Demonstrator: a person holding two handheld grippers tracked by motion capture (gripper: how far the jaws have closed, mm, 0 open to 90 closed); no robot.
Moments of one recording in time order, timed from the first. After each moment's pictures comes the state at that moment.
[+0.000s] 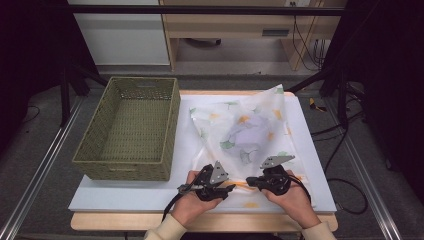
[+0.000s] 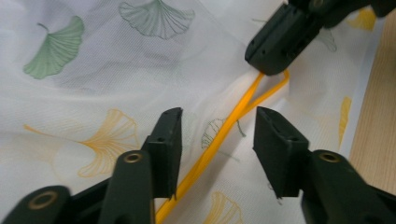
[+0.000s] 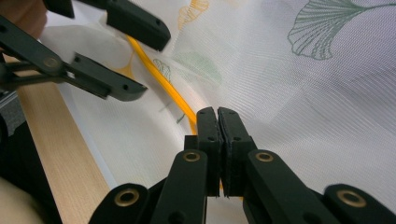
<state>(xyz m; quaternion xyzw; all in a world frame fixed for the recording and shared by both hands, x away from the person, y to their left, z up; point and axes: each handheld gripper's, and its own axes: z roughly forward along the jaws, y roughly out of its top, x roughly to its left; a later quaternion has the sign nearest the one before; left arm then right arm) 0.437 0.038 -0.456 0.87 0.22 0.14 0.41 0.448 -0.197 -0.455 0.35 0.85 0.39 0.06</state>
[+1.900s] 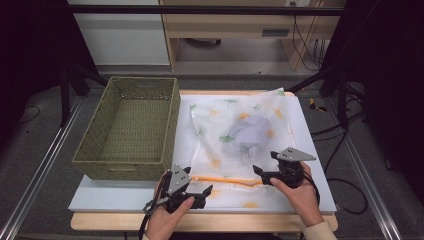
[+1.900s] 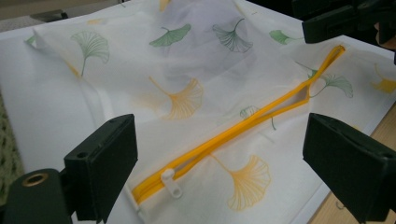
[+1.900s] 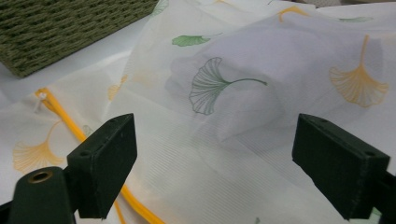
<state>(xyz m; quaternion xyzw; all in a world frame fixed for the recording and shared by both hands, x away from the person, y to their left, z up) 0.394 0.116 -0.436 0.78 0.35 0.20 0.48 0.455 -0.227 -0.442 0.40 0.76 0.46 0.21</state>
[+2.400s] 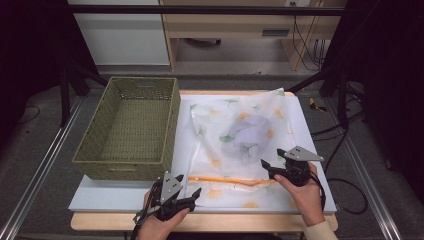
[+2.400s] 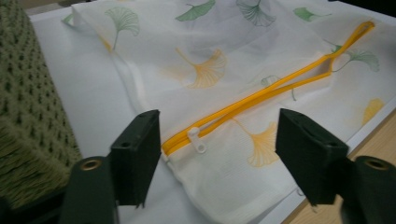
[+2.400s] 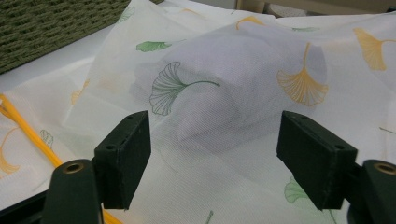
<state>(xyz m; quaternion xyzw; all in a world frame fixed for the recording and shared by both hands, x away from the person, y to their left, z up) 0.377 0.134 -0.438 0.78 0.38 0.23 0.44 0.456 -0.242 -0.441 0.41 0.75 0.45 0.25</state>
